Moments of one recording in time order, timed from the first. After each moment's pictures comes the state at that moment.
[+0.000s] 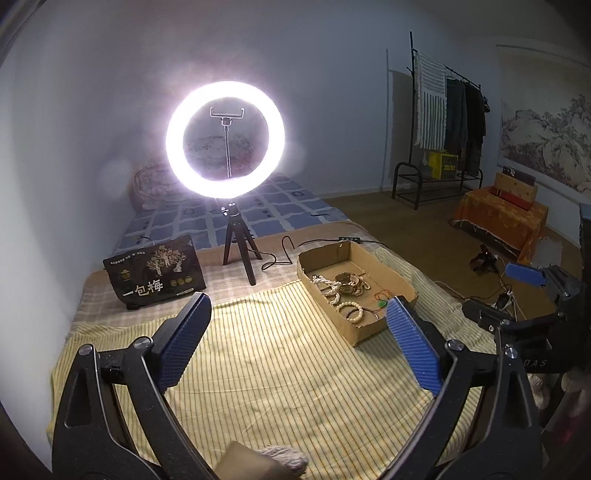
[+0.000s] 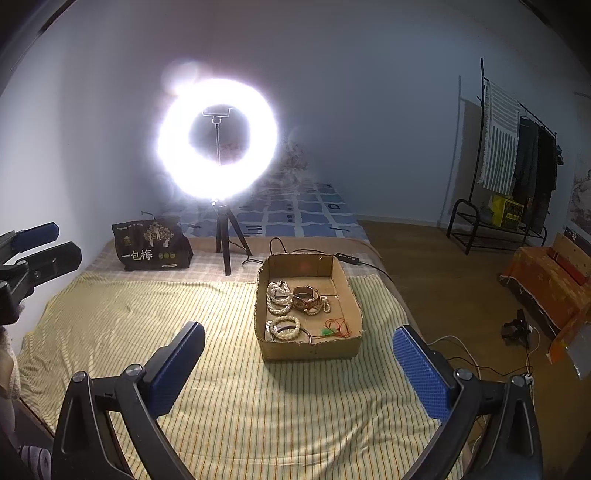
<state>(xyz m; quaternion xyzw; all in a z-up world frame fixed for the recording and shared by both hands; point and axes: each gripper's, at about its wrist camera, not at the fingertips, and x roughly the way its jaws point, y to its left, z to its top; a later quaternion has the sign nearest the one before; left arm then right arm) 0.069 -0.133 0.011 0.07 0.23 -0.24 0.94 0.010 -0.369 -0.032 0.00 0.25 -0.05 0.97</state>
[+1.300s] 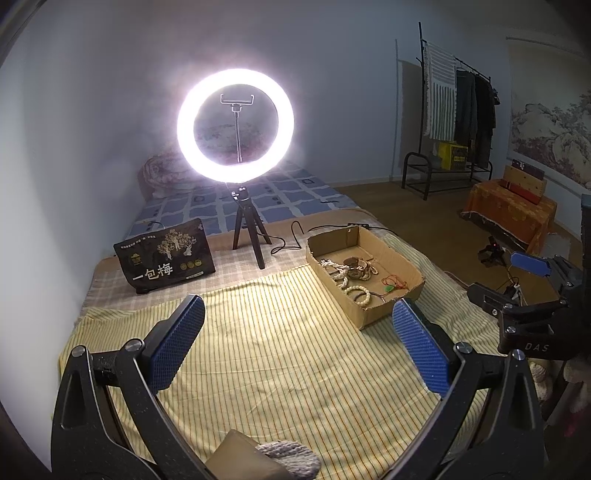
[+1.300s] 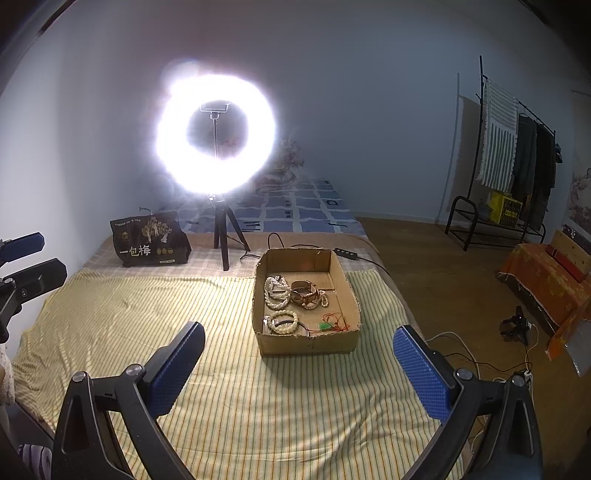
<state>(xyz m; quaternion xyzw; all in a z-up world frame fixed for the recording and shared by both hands) 0.062 -0.126 0.001 0.07 0.25 -0.22 0.94 0.004 -0.374 -0.036 0.00 0.25 -0.05 0.97</state>
